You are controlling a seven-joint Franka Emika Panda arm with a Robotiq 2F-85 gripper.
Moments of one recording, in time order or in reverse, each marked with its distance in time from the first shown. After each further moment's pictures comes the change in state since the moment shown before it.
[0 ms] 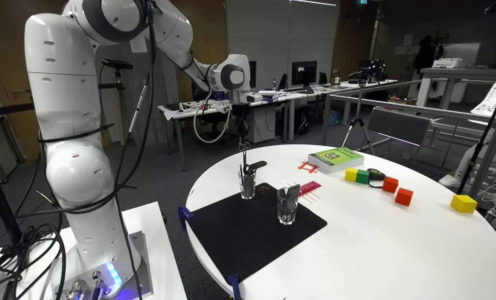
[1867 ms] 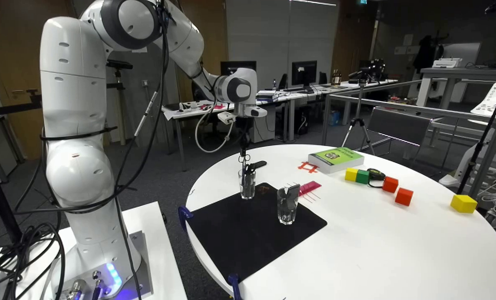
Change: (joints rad) arm -0.001 0.095 -0.033 0.007 0.043 0.000 -0.002
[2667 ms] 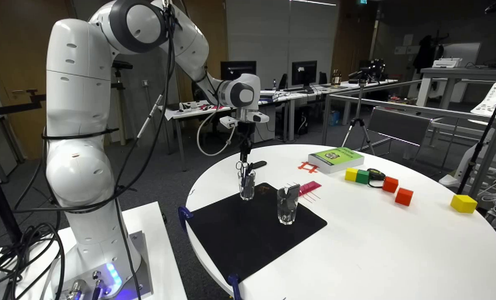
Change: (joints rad) arm 0.000 0.046 -0.014 0.018 0.000 -0.025 -0.001
